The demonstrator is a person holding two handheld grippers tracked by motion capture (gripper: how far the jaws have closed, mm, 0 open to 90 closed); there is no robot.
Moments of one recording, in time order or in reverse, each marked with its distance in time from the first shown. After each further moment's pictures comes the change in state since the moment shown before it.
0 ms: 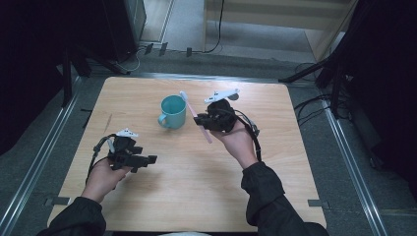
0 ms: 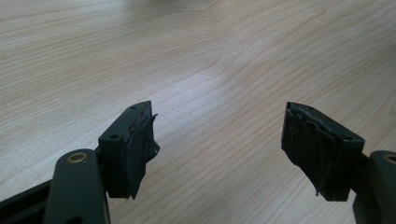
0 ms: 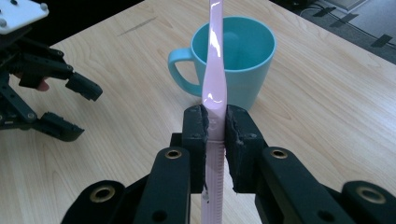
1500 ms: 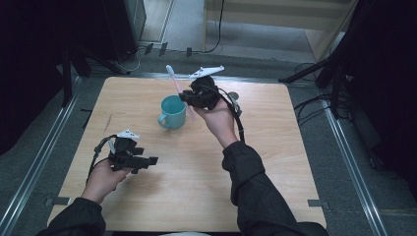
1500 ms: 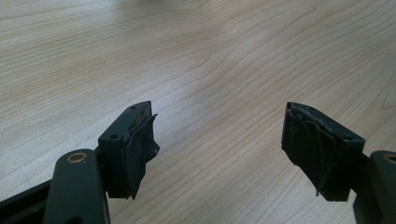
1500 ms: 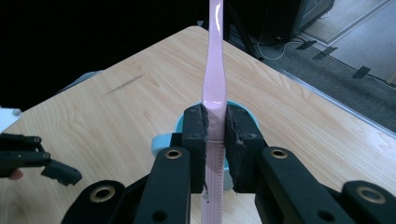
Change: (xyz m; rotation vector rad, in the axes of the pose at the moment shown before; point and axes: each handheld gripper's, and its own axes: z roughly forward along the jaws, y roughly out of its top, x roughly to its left) left arm -0.003 -0.001 -0.001 0.002 -0.014 0.017; right arm -0.005 0.063 0.031 -0.108 -0.042 0.013
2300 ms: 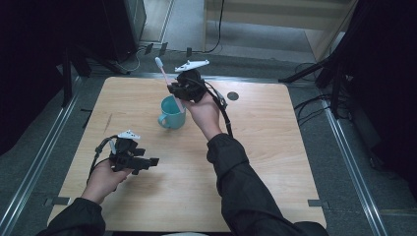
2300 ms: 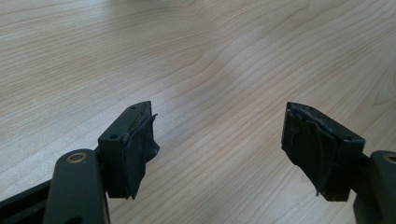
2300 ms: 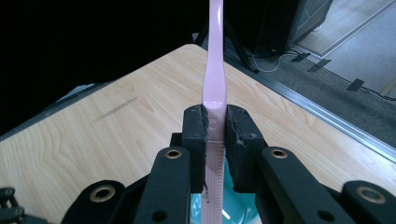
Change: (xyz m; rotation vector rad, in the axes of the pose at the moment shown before) left arm -0.002 0.000 0.001 0.006 -0.026 0.007; right arm 0.006 0.022 0.037 -0.039 -0.025 0.003
